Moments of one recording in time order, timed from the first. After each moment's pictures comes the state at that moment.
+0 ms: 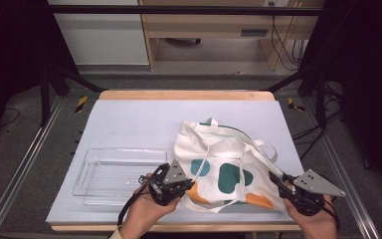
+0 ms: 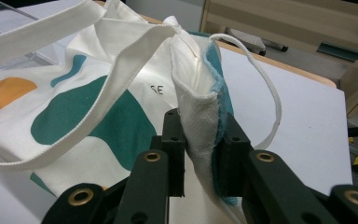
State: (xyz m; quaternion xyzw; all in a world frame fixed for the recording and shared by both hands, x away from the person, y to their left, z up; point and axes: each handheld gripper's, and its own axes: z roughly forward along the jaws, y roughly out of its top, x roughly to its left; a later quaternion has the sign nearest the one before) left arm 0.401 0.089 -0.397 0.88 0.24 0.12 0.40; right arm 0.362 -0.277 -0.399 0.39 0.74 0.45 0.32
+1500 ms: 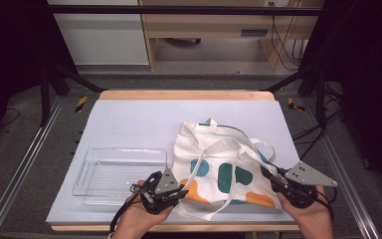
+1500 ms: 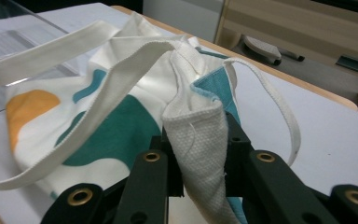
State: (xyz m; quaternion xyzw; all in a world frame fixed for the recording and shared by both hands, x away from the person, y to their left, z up) left arm 0.388 0.103 -0.403 0.88 0.24 0.13 0.39; right arm 0.373 -0.260 -0.382 0.36 0.76 0.46 0.31
